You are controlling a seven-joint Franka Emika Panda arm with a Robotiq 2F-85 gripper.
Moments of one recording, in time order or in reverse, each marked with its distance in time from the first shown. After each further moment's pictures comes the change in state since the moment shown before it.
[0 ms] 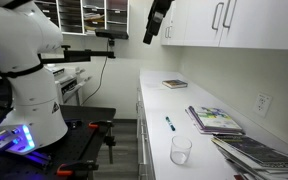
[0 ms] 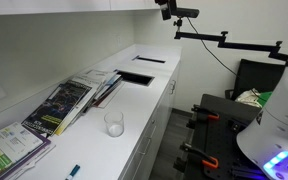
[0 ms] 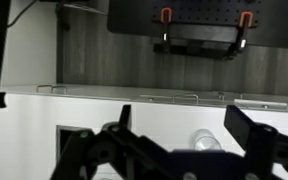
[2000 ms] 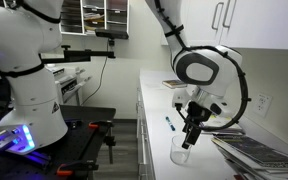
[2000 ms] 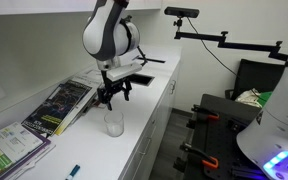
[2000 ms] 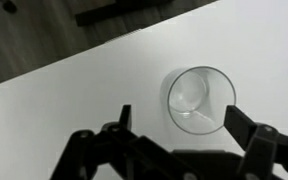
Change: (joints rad) arm 0.042 0.950 -0.041 0.190 0.332 0.814 0.238
